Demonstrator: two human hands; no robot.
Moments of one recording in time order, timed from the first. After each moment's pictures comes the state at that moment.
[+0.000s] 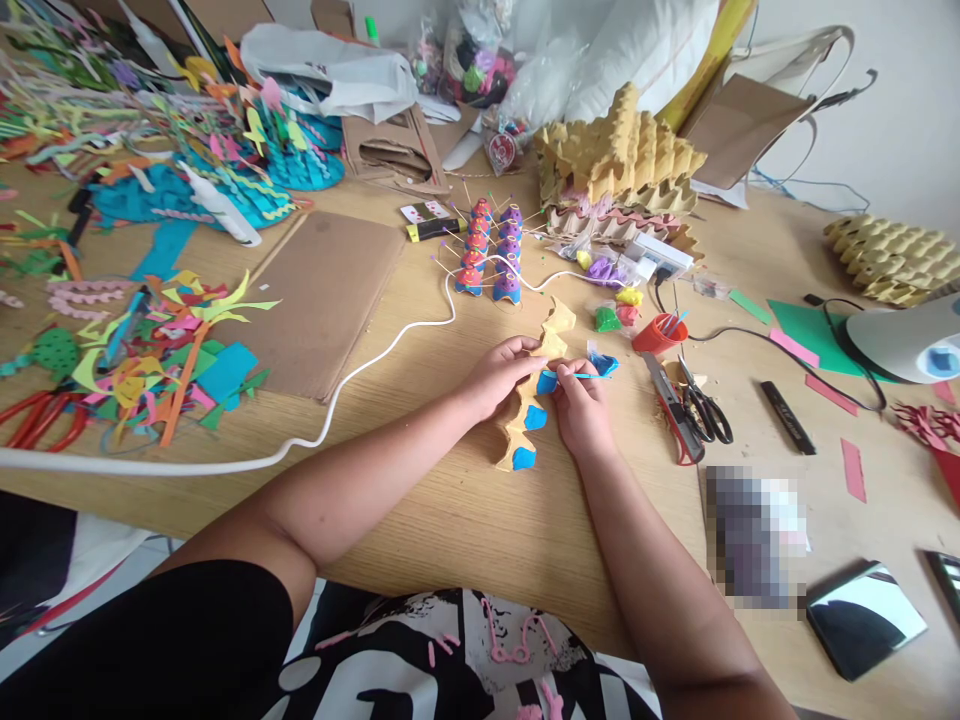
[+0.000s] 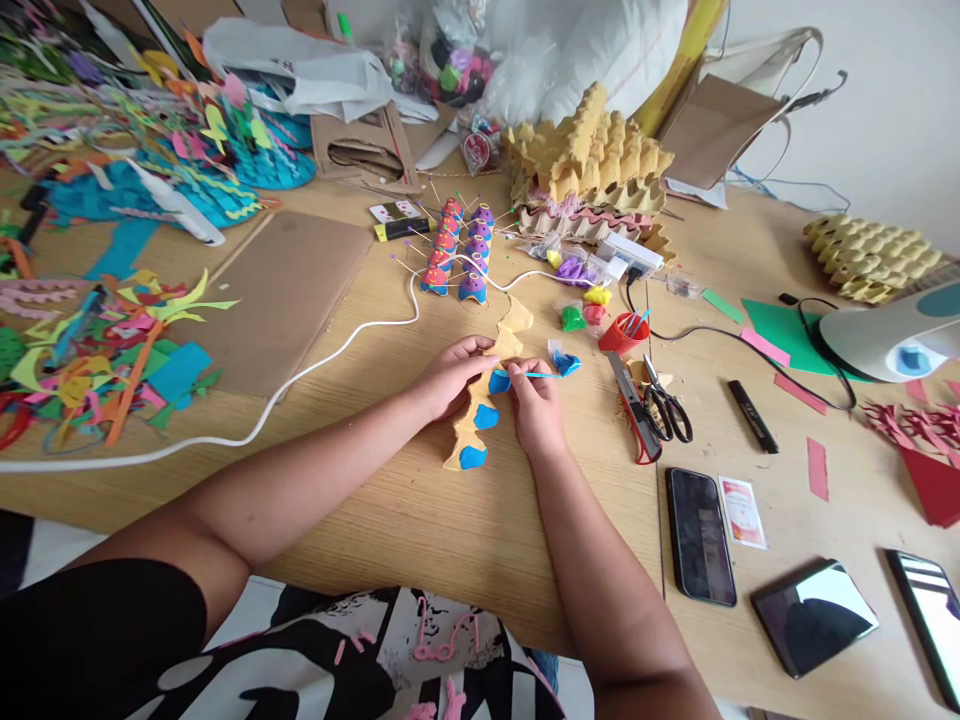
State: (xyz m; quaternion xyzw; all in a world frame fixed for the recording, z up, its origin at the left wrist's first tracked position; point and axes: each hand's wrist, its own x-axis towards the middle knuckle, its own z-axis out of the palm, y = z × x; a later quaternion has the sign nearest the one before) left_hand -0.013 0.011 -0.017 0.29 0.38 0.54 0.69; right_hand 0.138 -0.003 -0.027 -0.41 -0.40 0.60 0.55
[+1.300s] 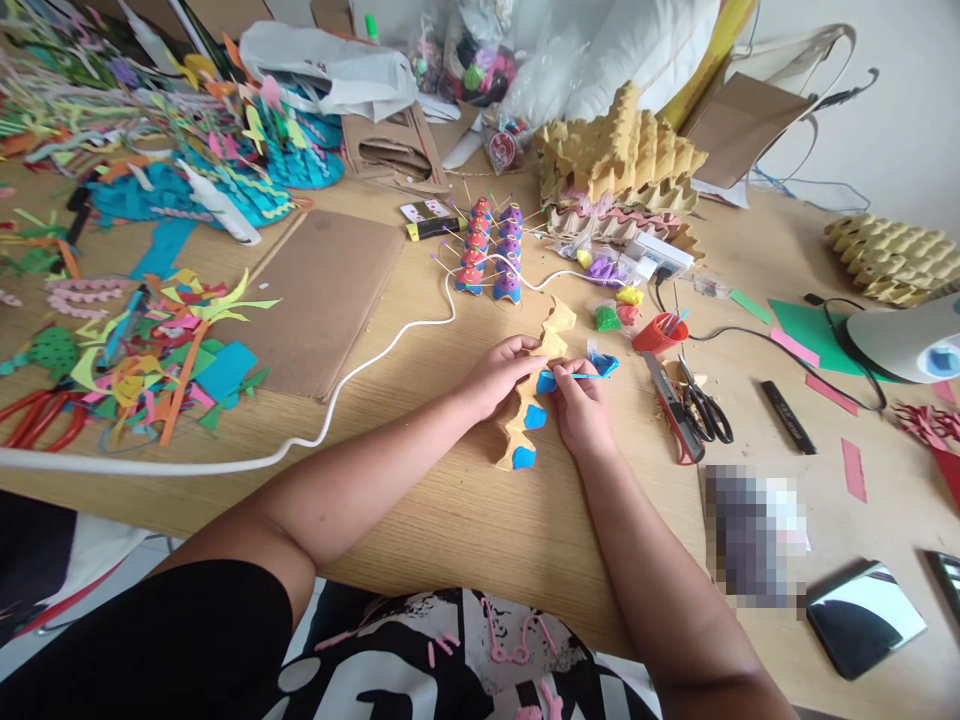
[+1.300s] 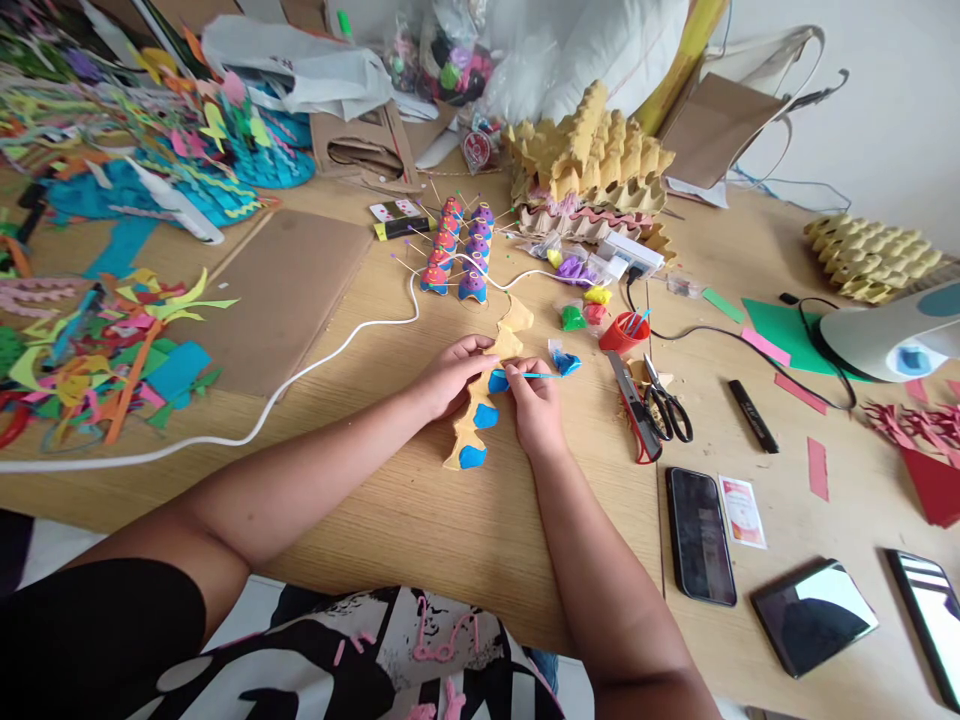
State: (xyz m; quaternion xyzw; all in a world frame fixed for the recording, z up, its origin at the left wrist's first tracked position) left_hand -0.013 0.010 -0.013 0.29 0.37 0.54 0.70; right_hand 0.139 -0.002 -0.031 -0.39 -0.40 0.61 0.56
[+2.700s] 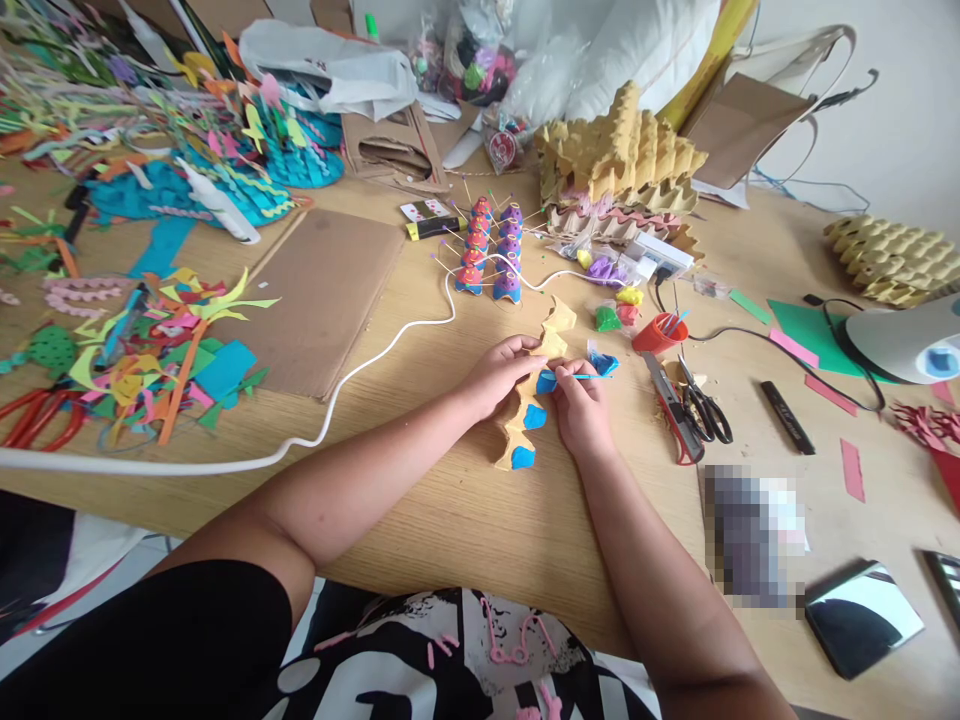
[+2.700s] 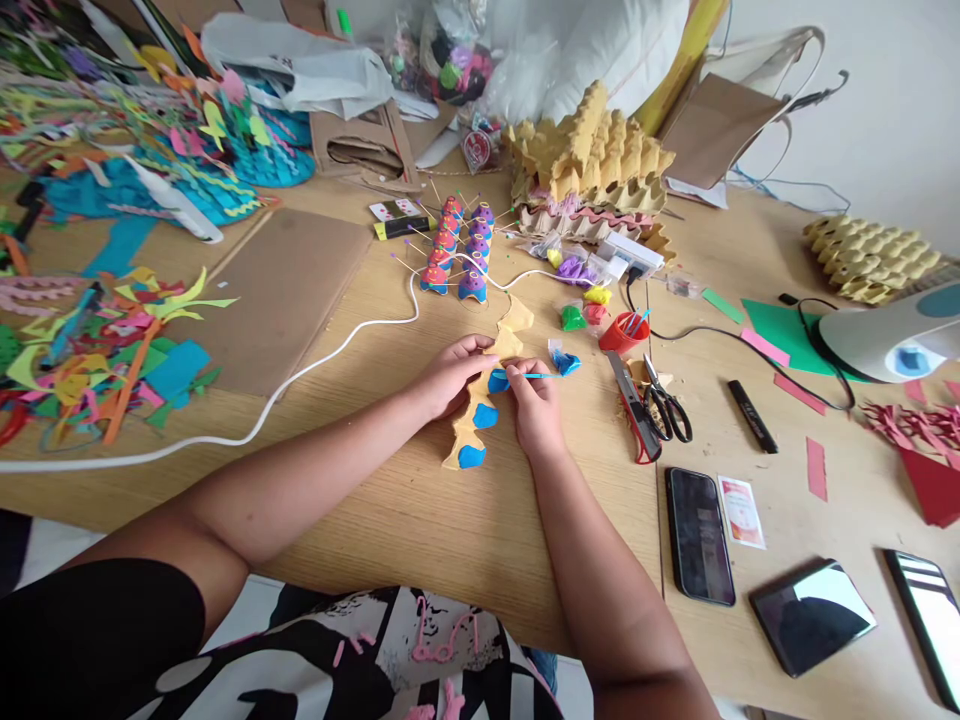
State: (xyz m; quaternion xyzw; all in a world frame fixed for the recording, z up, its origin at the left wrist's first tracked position) left_hand -0.013 0.010 -0.015 0.29 0.37 0.54 0.70; right_hand 0.139 -0.003 -0.030 -0.39 -0.39 0.62 0.56
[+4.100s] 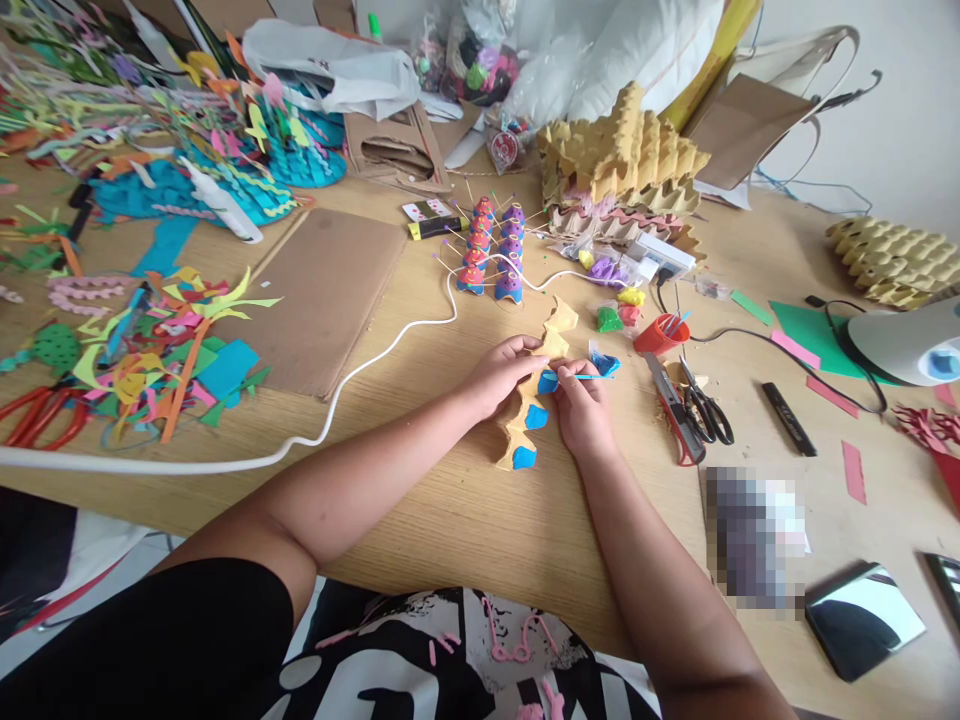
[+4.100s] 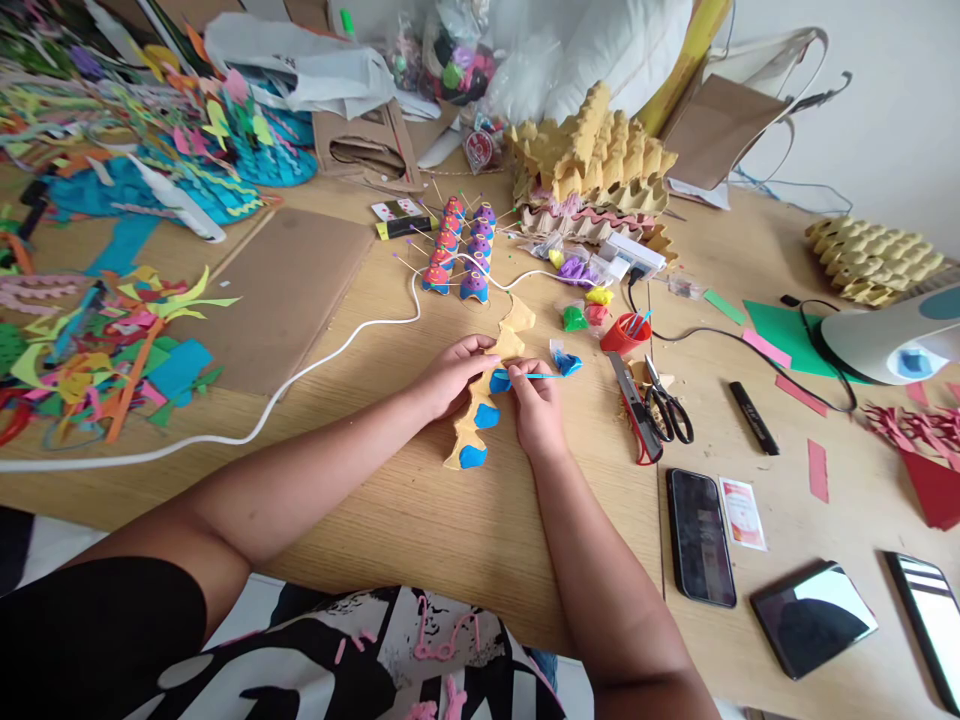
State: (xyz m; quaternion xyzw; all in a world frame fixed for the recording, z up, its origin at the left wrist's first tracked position) left_hand -0.013 0.010 -0.015 0.28 0.37 0.54 0.70; right_hand 0.138 -0.003 -0.029 -0.39 -0.40 0.61 0.56
